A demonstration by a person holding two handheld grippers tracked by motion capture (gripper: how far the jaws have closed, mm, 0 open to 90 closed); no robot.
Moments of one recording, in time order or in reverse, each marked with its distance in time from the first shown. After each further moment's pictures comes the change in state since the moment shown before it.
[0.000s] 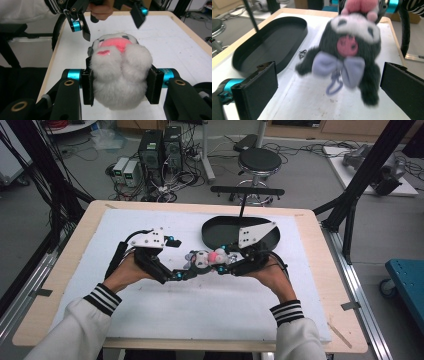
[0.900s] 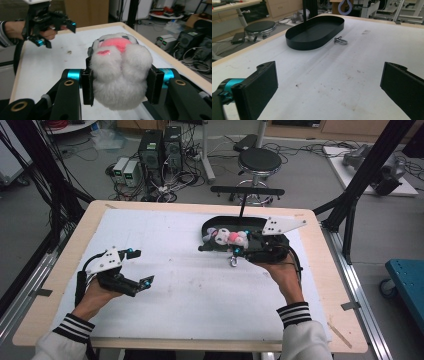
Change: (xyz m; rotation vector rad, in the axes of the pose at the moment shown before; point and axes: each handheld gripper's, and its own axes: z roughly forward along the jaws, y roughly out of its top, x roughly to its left) left arm -0.014 -0.090 -0.069 -0.148 0.301 -0.086; right arm -0.005 -0.009 -0.044 -0.122 -0.304 0.144
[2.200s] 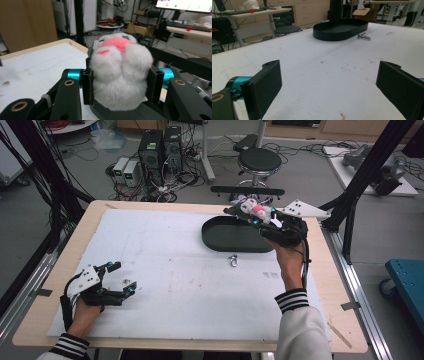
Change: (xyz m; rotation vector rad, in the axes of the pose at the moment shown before) left arm 0.004 -0.063 -0.039 -0.108 0.182 -0.062; right arm -0.026 0.018 -0.027 -0.100 -0.414 0.093
